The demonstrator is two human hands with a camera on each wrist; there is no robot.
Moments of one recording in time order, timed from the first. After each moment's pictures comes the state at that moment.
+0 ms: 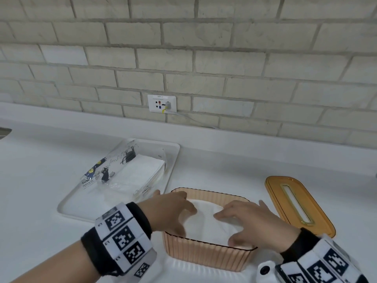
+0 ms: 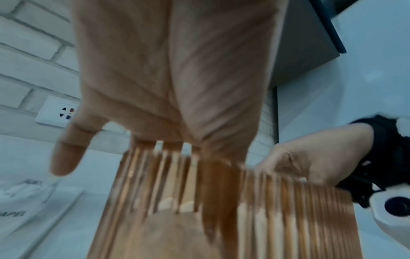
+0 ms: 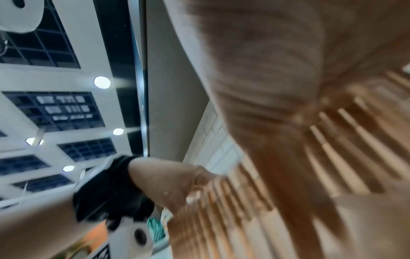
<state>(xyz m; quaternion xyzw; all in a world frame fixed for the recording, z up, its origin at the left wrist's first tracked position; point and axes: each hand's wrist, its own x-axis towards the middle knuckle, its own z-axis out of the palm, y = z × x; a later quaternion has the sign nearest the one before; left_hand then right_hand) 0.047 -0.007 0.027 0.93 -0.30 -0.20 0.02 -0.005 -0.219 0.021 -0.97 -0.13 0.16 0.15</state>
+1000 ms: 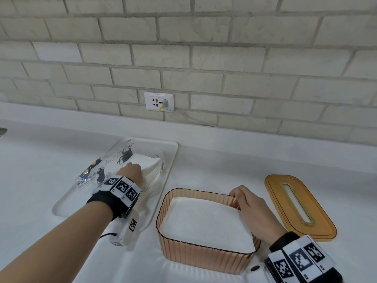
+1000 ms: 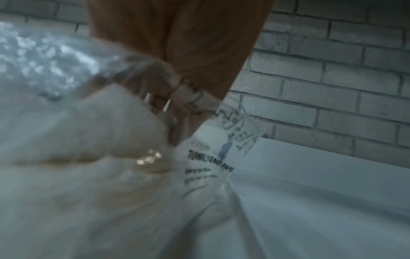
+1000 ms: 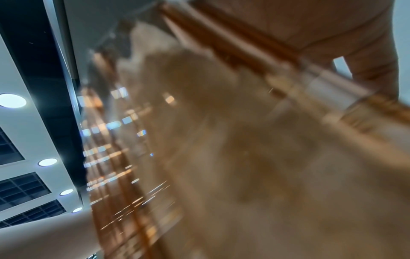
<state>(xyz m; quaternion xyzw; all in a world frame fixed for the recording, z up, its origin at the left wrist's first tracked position) 0.177 0.055 -0.028 1.00 0.03 -0.06 0.00 0.022 -0.230 -0.018 -0.91 0.06 0.00 0.41</state>
